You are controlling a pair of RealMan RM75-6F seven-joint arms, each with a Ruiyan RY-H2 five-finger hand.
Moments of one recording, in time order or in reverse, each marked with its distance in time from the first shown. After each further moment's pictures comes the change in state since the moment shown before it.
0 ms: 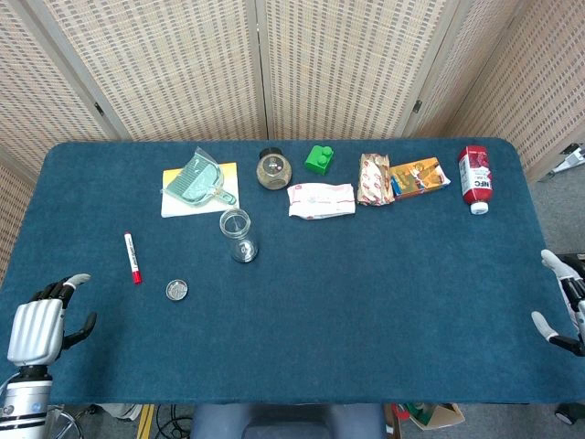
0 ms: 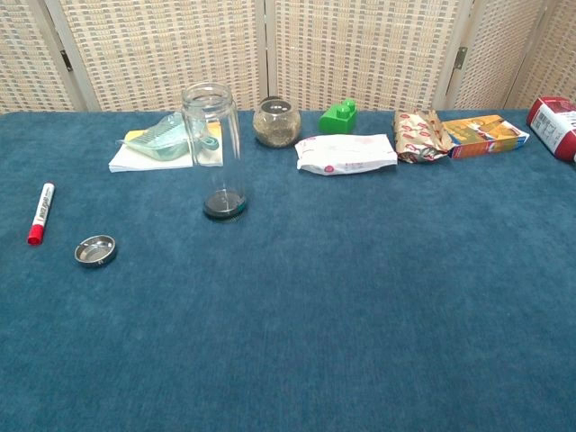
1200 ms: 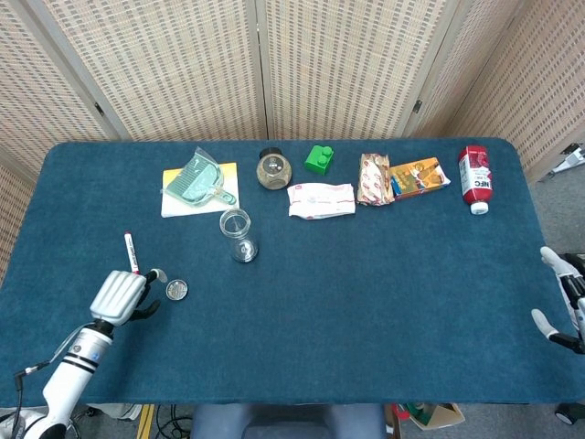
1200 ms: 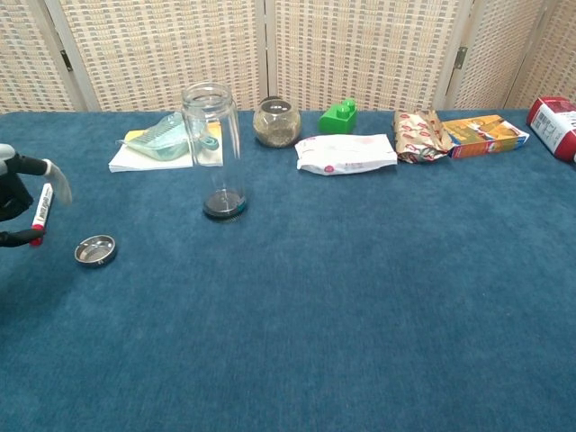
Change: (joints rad) left arm -0.300 -0.152 -0.003 0.341 0.050 -0.425 -0.149; right arm 0.005 0.027 0.006 -0.042 0.007 -0.007 -0.038
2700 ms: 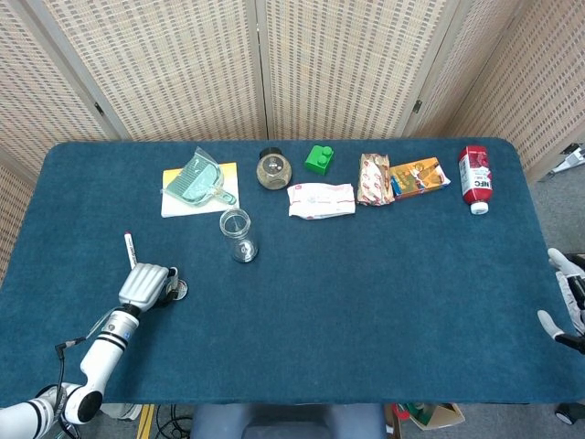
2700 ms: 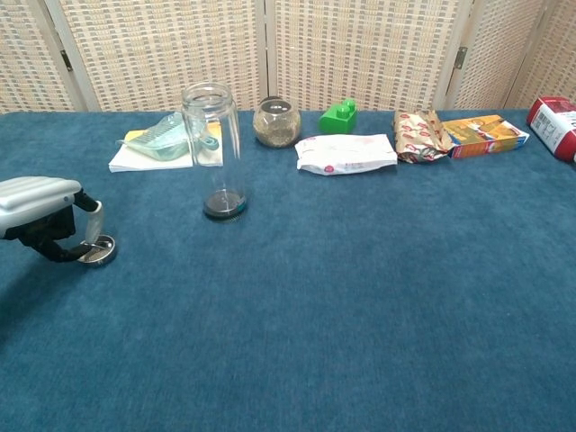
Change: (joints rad) left arm -0.123 -0.186 -0.003 0.231 -0.178 -0.131 0.073; right arm -0.005 -0.016 -0.001 0.046 0.021 -0.015 0.037
